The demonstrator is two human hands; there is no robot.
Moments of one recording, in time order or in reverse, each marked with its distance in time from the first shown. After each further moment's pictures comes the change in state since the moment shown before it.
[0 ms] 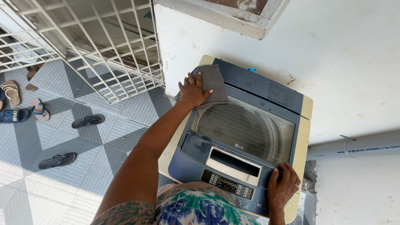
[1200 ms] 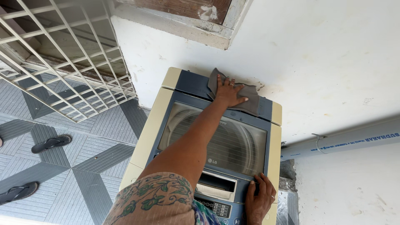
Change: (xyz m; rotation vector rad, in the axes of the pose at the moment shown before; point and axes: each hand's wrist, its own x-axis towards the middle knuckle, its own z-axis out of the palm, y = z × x) left_hand 0.116 0.250 0.042 0.101 -0.008 0.460; right_hand 0.001 0.002 0.004 -0.022 -0.021 0.117
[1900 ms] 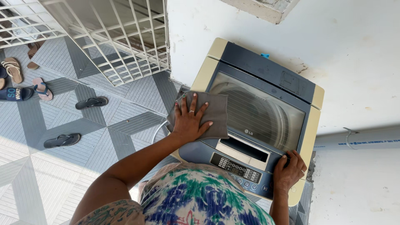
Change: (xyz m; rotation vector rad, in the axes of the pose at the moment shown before) left_hand -0.416 -0.110 0.018 -0.115 0.207 -0.234; right_hand -0.005 -0.006 -0.006 0.017 0.088 -0.197
